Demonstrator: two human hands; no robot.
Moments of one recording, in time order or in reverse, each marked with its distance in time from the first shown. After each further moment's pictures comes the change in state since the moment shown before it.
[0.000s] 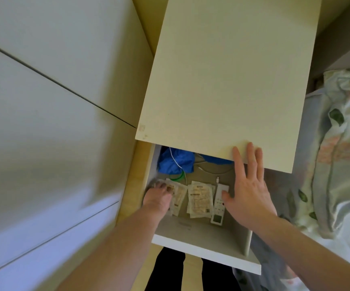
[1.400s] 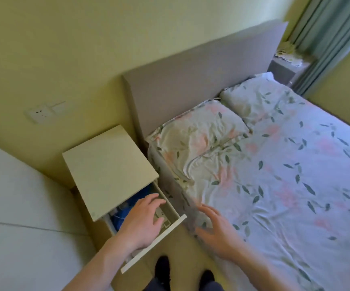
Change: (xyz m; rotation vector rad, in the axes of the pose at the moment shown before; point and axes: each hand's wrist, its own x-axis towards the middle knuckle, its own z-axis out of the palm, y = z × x) left_hand -0.478 0.071 -0.192 -0.034 0.342 0.744; right_hand -0.485 -0.124 -0.150 0.764 0.345 0.546
